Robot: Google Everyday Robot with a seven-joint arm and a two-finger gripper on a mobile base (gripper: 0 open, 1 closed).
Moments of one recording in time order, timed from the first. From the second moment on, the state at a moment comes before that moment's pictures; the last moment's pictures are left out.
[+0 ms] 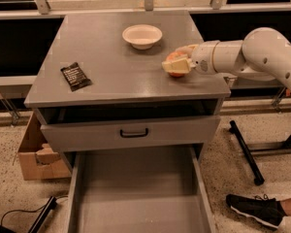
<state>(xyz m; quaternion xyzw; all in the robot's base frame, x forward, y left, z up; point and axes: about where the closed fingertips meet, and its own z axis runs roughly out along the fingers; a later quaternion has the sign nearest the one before) 0.714 -0.114 0.867 -0.39 0.73 0.20 0.52</state>
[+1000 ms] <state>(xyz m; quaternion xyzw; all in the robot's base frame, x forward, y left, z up) 0.625 -0.065 0.988 -0.49 0.66 0.19 0.54</state>
